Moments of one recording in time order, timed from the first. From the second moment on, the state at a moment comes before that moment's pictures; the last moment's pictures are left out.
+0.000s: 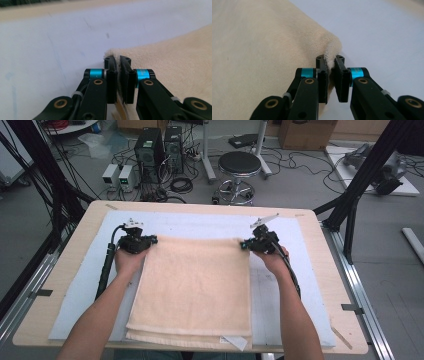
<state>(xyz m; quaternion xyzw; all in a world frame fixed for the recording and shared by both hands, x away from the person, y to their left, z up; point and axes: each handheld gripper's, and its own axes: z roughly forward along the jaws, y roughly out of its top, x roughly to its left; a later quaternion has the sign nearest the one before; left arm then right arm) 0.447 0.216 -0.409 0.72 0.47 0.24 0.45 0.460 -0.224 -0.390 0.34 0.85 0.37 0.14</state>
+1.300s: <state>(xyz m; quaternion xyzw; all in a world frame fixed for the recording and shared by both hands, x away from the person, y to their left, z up) 0.275 0.239 -0.419 0.86 0.23 0.11 0.45 0.289 -0.221 -0.415 0.18 0.90 0.39 0.08</state>
